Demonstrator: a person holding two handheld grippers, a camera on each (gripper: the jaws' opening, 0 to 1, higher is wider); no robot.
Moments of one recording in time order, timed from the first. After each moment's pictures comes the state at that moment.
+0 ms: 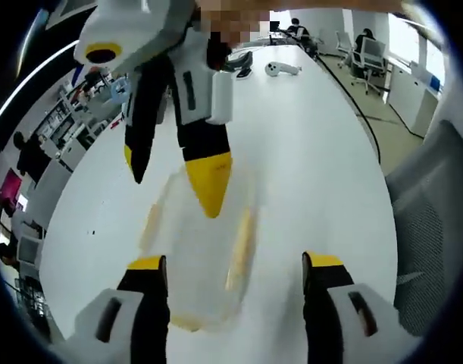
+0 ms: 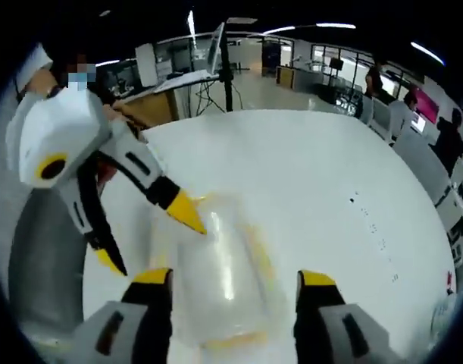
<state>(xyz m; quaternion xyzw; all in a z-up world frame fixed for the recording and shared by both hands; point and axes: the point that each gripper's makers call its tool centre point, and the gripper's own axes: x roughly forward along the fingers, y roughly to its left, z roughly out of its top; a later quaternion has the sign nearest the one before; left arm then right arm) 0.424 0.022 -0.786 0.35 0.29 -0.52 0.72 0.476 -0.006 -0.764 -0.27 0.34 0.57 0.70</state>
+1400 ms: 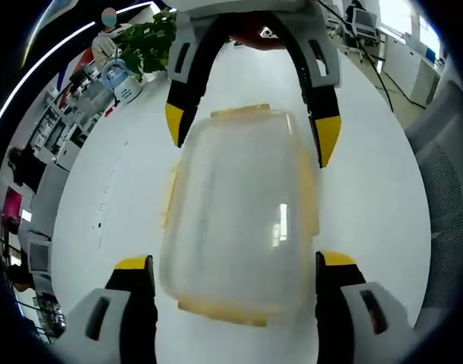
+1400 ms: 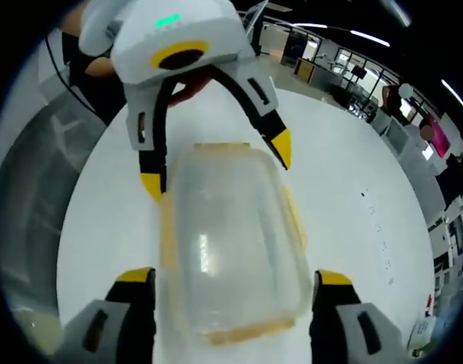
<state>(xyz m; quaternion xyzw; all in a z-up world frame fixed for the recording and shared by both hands) 0.478 0.050 -0.819 0.42 0.31 -0.50 0.69 0.468 -0.016 -0.813 -0.37 0.33 0.56 0.67</state>
